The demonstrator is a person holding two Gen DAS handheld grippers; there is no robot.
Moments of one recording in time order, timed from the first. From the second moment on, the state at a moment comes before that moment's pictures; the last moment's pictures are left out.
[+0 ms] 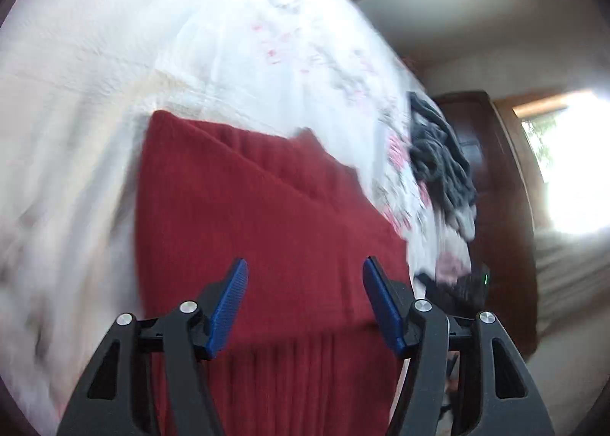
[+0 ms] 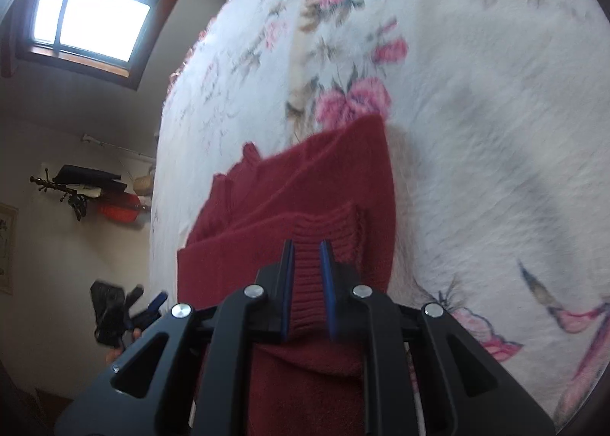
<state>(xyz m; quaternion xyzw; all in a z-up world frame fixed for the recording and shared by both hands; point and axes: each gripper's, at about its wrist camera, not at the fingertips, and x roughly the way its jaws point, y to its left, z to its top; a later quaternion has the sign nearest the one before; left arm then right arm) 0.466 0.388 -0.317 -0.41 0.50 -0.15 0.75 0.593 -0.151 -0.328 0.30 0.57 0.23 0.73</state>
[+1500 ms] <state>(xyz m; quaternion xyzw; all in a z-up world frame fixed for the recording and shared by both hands) 0.099 0.373 -0.375 -0.46 0.62 -0.17 0.61 0.261 -0.245 -0.353 0.28 0.70 0.22 0.61</state>
